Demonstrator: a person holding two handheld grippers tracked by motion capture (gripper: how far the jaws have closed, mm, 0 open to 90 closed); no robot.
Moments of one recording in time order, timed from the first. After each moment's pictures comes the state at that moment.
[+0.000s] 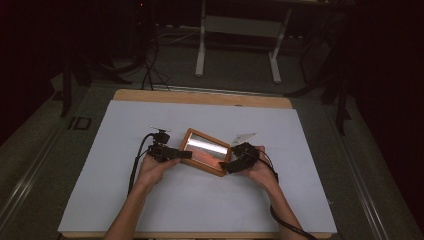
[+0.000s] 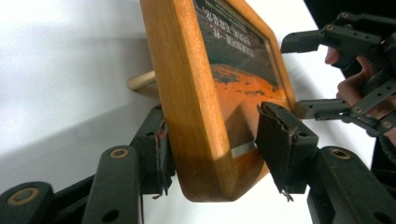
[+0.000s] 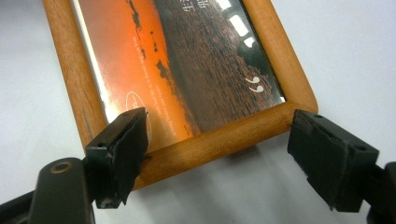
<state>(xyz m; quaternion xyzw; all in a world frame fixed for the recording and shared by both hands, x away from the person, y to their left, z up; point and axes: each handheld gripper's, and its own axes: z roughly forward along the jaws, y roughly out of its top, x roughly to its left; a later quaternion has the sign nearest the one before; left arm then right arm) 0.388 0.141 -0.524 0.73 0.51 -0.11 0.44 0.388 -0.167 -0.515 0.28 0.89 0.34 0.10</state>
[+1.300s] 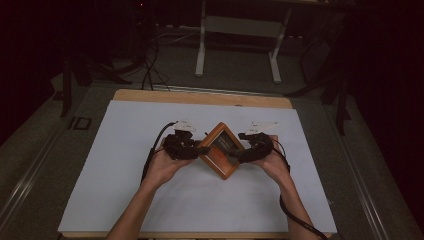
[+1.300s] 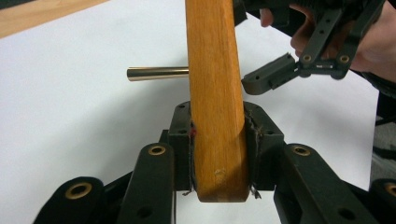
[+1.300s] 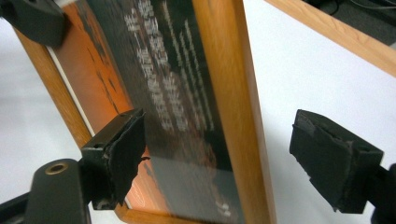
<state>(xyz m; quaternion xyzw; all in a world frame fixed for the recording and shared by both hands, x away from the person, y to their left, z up) 0.348 0.078 -0.433 0.83 0.31 0.05 0.46 0.387 -0.195 -0.455 0.24 0.86 0.43 0.12</state>
